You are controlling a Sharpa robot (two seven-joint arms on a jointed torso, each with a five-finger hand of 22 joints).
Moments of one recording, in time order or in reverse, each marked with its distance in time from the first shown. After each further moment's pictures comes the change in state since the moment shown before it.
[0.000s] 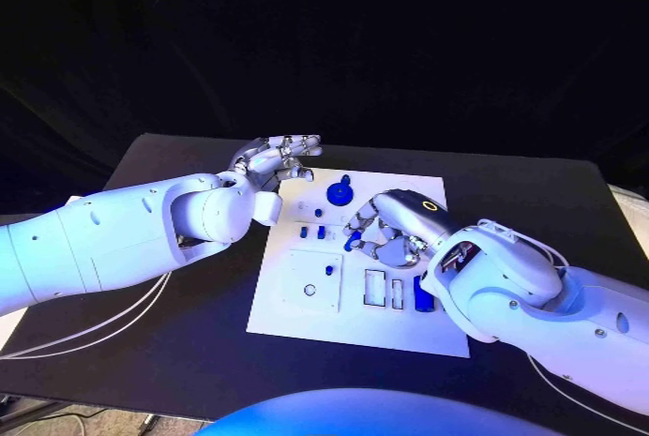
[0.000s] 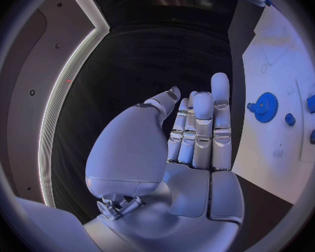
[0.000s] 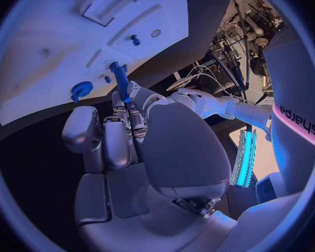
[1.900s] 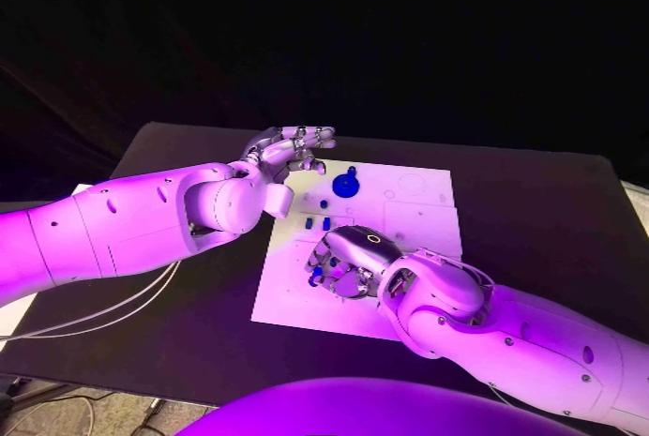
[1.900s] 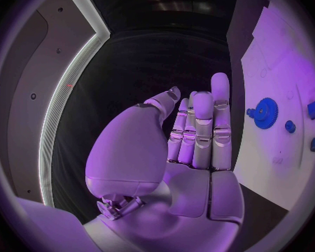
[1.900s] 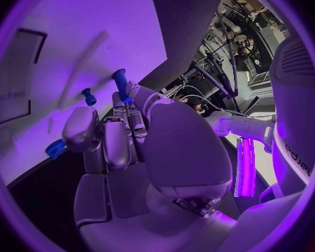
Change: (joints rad) left arm -0.004 0.019 0.000 -0.011 -0.042 0.011 0.001; left_hand 0.000 0.000 0.000 0.000 0.000 0.000 0.000 0.000 0.000 -0.003 0.003 0.006 0.000 0.000 0.000 -0.004 -0.006 0.000 0.000 0.000 0.000 0.000; right arm -0.062 0.213 -0.091 -0.166 -0.024 0.049 0.049; right_hand -0.014 -0.015 0.033 -0.028 0.021 -0.003 0.003 -0.004 -0.002 0.000 0.000 -0.013 0.001 0.000 0.000 0.000 -0.008 0.000 0.000 0.000 0.000 -0.011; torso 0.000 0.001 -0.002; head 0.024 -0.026
